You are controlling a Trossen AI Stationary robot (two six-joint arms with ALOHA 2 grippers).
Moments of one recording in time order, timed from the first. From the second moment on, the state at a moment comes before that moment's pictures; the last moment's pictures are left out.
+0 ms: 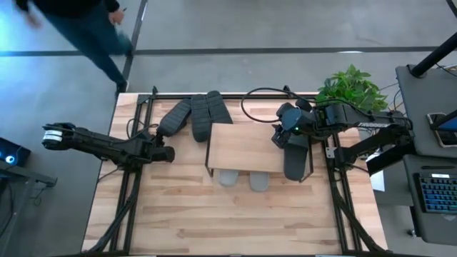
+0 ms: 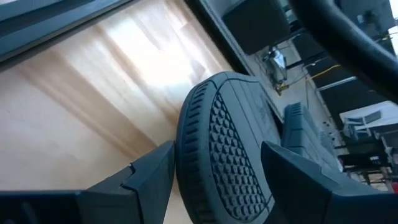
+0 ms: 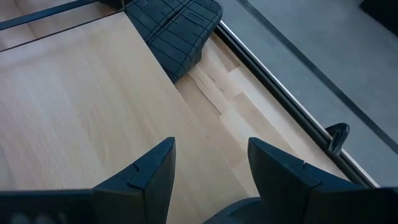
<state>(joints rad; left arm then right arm) 0.00 0.94 0.25 -0.53 -1.05 -2.25 0.01 1.29 1.43 -1.11 0.50 0.44</state>
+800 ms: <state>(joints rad) 0.00 0.95 0.25 -0.42 -1.05 -2.06 -0.01 1.29 1.43 -1.11 0.50 0.44</state>
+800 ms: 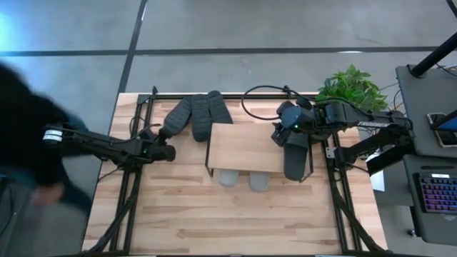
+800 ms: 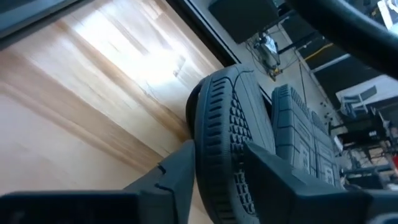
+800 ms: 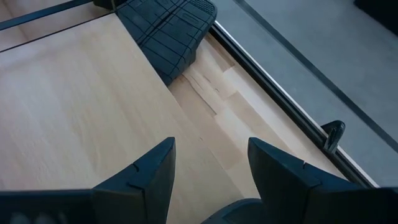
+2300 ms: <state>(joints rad) -0.15 0.95 1.15 -0.28 -0.83 -0.31 -0.05 1.28 1.43 -1.13 0.50 0.33</state>
